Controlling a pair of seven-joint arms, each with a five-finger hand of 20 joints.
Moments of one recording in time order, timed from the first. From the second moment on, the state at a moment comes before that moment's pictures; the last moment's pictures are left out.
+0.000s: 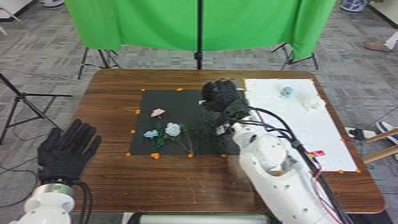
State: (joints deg) left arm 127.5 -66.9 -100.4 -125.6 7.0 23.1 11.3; right arm -79.5 -73.0 59.5 -95.4 -150.0 4.5 1.7
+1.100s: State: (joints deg) left arm 127.2 -67.1 -100.2 -123.7 10.0 20.3 8.6; right arm -80.6 -75.2 56.7 -96.2 -159.4 -4.3 -0.4
